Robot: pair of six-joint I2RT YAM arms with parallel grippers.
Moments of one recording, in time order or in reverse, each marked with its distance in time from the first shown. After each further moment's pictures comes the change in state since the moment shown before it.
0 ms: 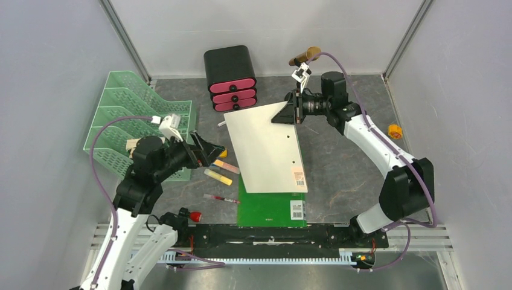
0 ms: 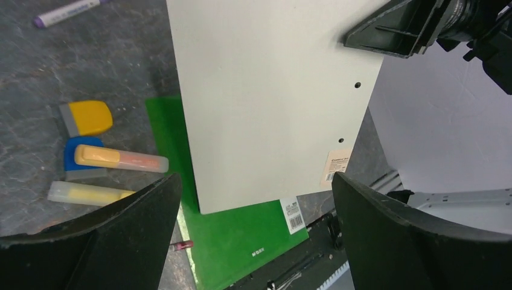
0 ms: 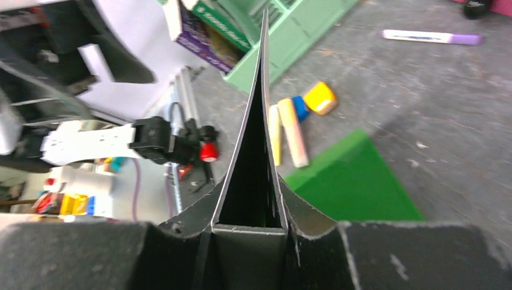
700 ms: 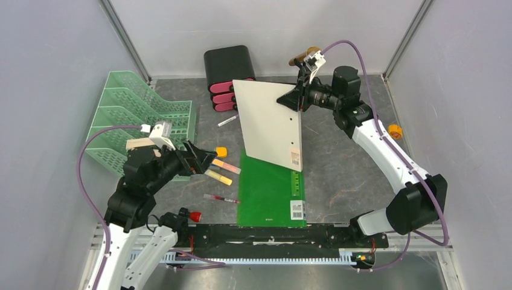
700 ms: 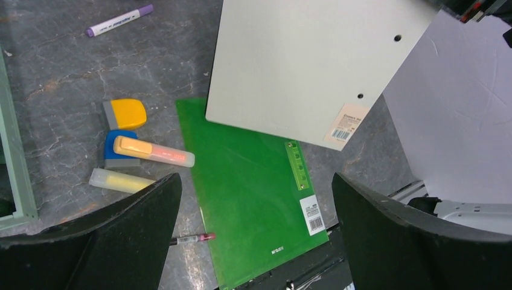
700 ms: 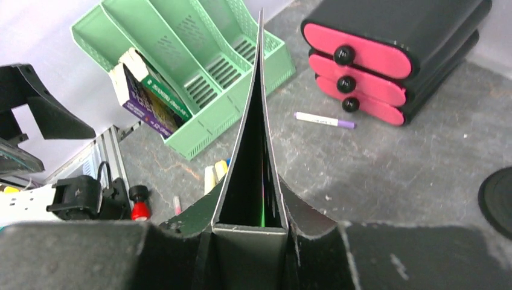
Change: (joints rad) left arm 0.000 -0.111 0.033 -0.106 -0.112 0.057; right arm 0.000 -0.111 0.066 -0.007 0.307 -0.155
